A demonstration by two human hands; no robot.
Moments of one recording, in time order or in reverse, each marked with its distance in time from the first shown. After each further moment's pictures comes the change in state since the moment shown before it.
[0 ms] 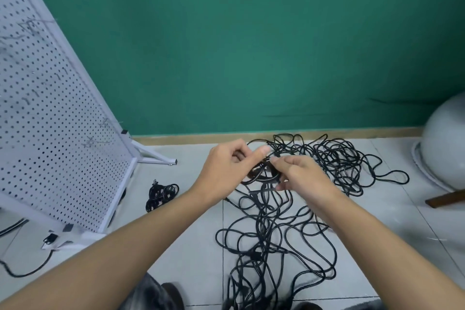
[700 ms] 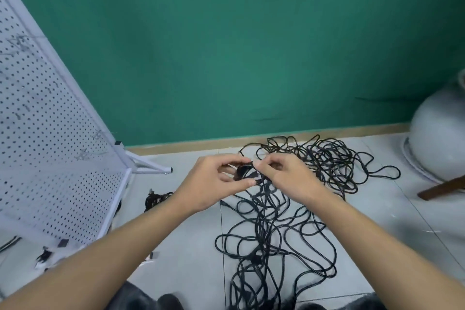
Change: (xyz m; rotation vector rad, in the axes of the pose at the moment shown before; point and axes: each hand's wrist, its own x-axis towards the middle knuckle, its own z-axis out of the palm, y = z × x) left_hand -0.008 -0.021 -0.024 0.063 -0.184 0.043; right_hand 0.005 0.001 0.003 -0.277 0.017 -0.166
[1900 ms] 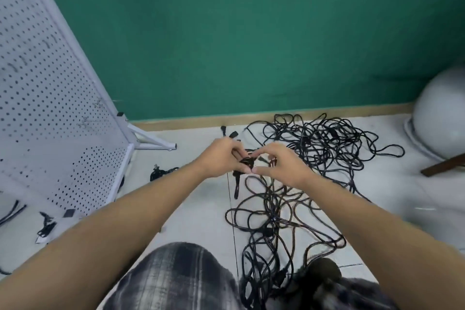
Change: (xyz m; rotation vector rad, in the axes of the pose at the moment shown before) left_hand 0.028 -0.118 -0.009 0.337 -0.197 -0.074; right_hand 0.023 0.069 0.084 -0.282 -0.129 -0.155
